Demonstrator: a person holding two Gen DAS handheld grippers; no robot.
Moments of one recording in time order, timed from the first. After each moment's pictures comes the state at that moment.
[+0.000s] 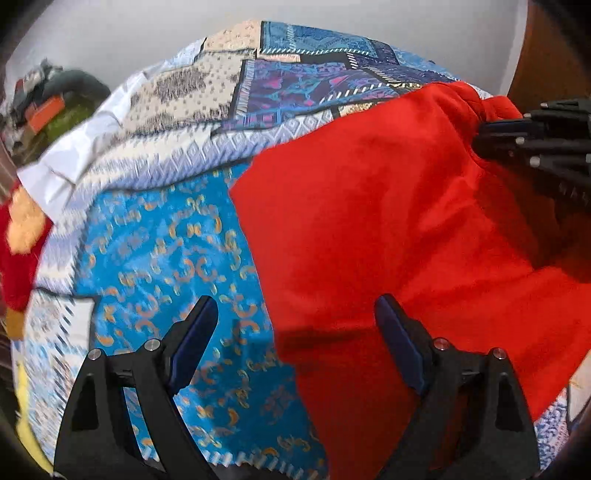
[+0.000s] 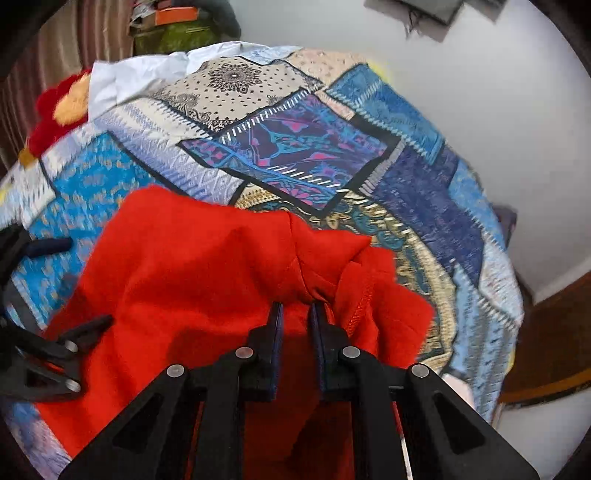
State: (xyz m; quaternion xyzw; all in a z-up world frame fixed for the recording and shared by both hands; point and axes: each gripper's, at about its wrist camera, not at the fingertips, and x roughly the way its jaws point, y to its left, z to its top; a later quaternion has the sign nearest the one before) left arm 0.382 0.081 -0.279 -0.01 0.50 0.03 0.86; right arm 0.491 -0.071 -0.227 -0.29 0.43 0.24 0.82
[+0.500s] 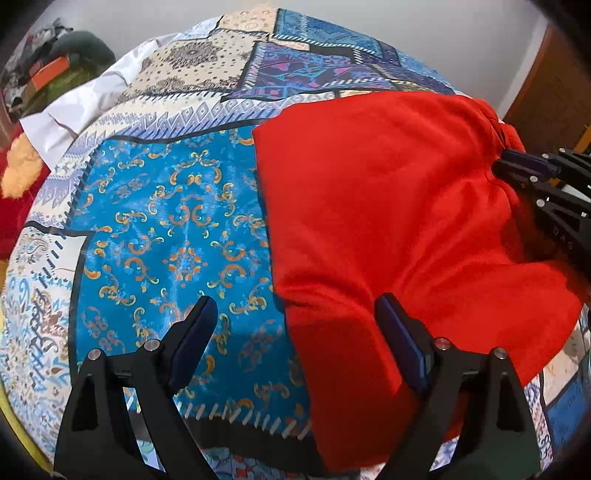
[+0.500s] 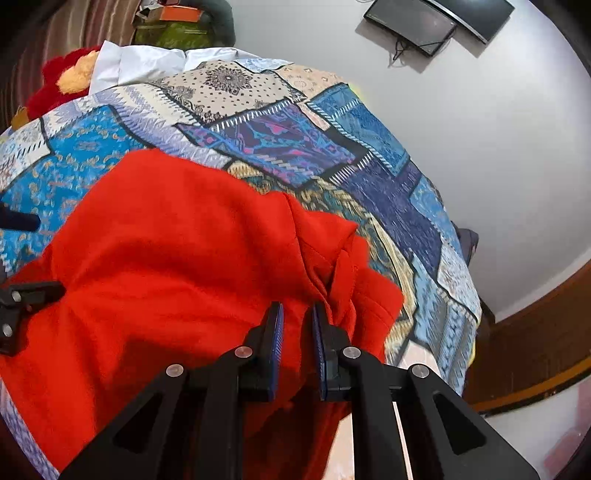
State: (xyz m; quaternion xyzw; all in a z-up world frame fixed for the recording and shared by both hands) left arm 0.344 0.081 -0.276 -0.06 0.51 0.02 0.86; right arm 0.446 -0.099 -0.232 -0.33 0.37 0.19 0.85
